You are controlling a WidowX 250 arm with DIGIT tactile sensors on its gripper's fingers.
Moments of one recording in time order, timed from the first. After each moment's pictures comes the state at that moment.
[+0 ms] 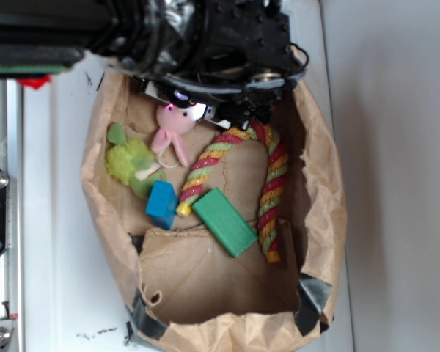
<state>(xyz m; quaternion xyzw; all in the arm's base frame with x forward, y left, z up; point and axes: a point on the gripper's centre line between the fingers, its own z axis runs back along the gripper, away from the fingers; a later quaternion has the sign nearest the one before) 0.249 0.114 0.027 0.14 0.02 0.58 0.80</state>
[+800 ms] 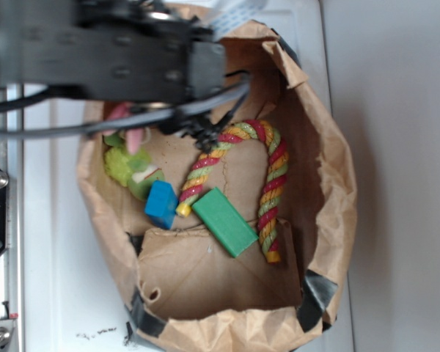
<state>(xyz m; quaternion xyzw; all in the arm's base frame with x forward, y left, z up) 0.247 0.092 0.107 0.13 -0.14 0.30 0.94</state>
